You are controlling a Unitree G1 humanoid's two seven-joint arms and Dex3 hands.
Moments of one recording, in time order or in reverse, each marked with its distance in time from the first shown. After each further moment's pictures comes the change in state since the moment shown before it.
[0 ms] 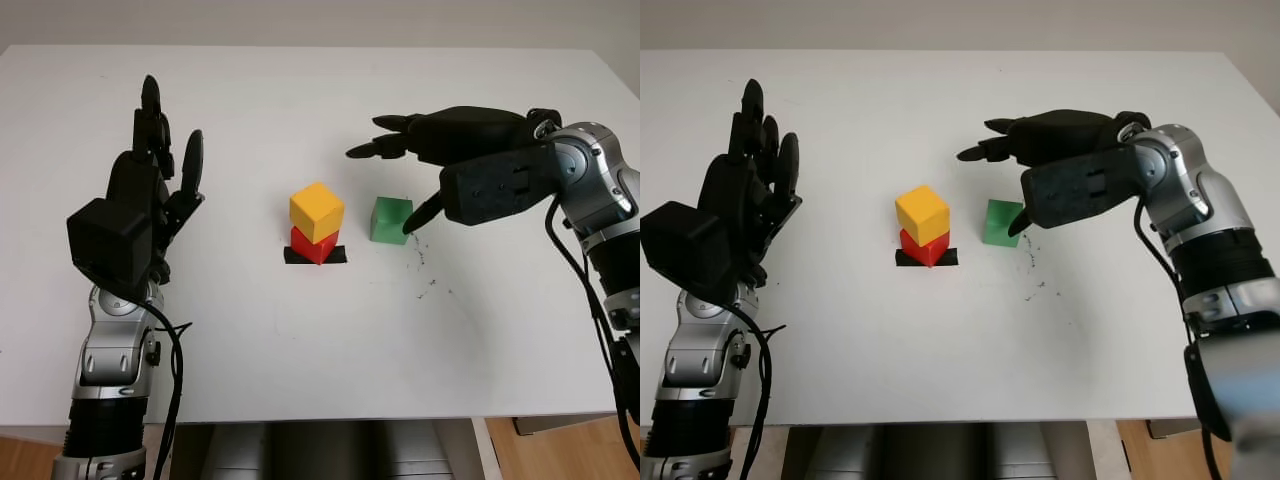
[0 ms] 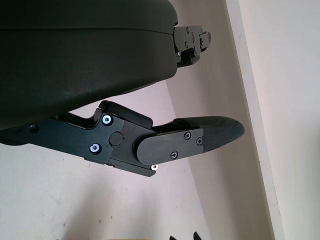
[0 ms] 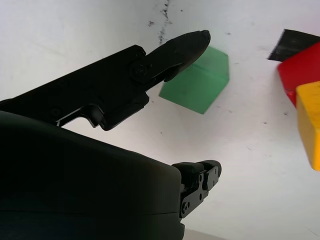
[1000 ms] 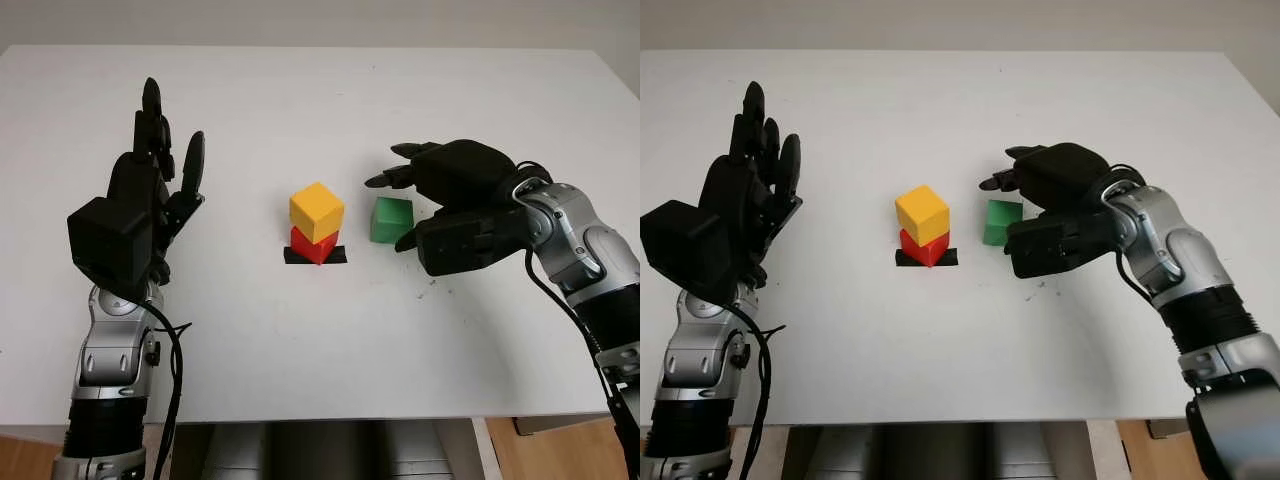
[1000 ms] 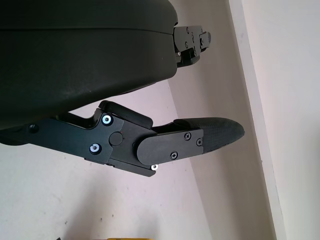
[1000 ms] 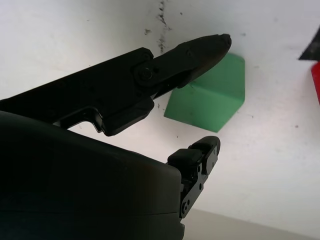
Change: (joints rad) left arm 0.001 0.000 0.000 -0.006 -0.005 0.017 -0.004; right arm 0.208 0.036 0.010 -0.192 -0.161 0.180 -0.293
